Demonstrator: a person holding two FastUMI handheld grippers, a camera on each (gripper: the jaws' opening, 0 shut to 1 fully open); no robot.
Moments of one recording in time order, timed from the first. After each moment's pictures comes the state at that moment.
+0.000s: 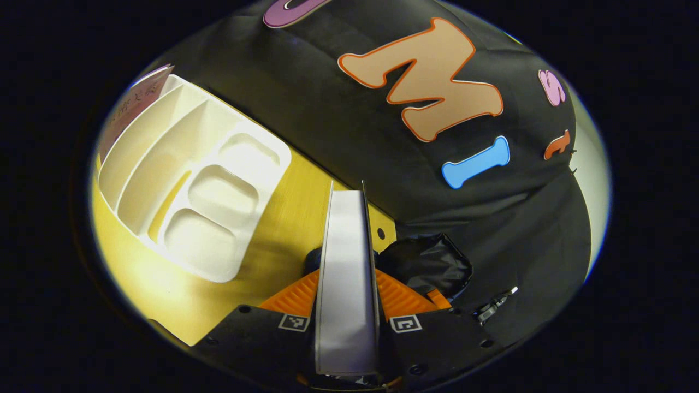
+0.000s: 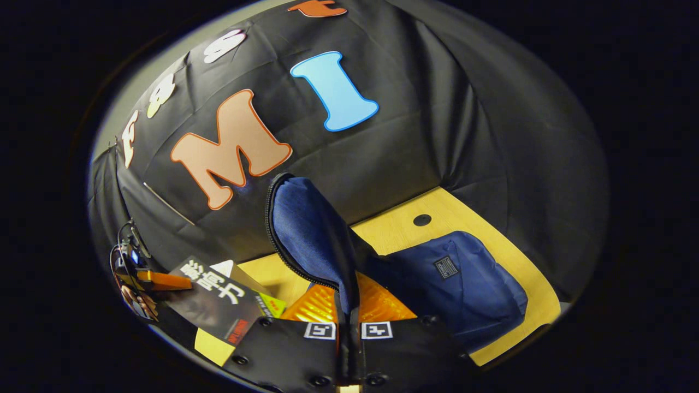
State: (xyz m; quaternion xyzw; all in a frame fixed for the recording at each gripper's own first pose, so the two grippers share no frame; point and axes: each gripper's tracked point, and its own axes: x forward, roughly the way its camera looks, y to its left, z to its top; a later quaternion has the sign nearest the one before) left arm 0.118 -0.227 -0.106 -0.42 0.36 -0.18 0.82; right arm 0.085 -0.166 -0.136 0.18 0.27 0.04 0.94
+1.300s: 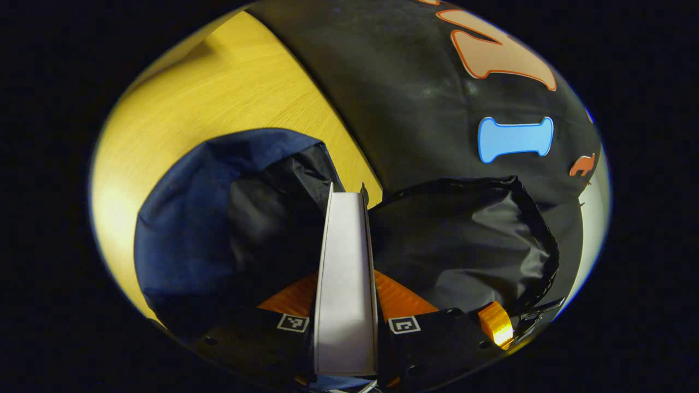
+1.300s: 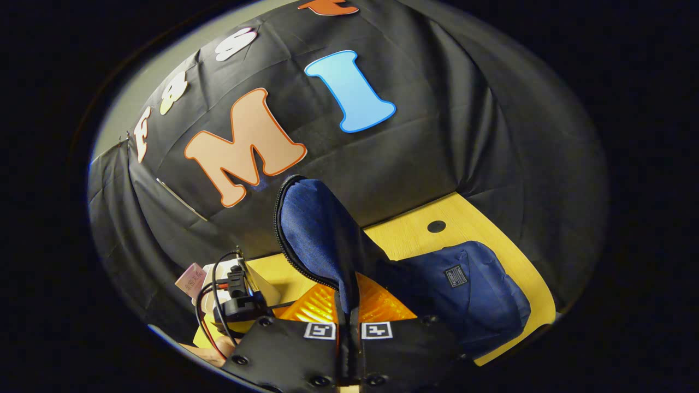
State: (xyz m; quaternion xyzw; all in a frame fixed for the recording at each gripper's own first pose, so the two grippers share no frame) left arm 0.140 -0.463 -0.222 -0.55 0.40 -0.19 0.71; right arm 0.091 -0.166 -0.135 0.18 0.26 0.07 0.94
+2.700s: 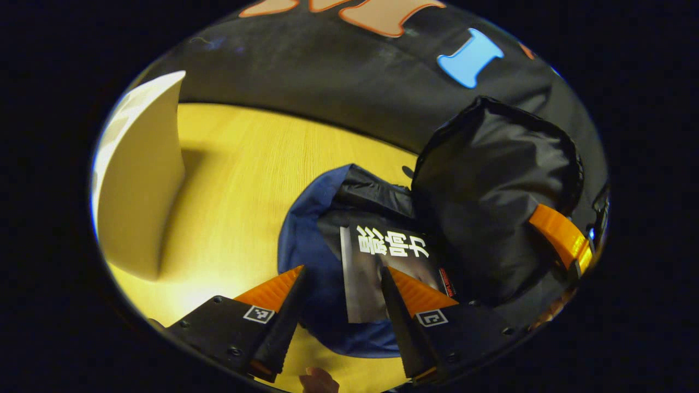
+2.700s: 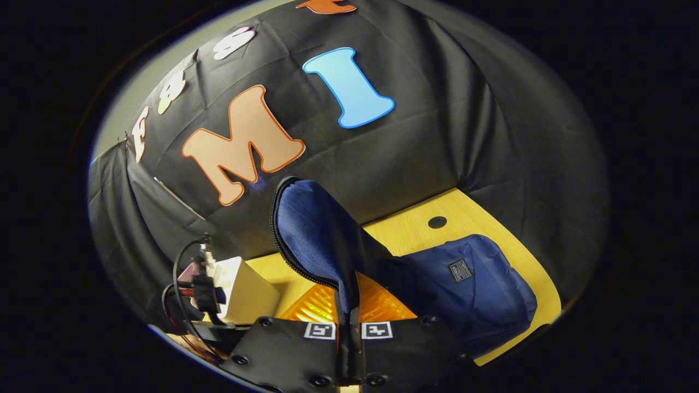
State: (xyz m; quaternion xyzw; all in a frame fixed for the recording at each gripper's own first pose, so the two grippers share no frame) left arm 0.099 -0.350 -0.231 -0.20 0.39 -0.20 0.88; right arm 0.090 -0.162 -0.143 0.19 0.27 0.07 0.94
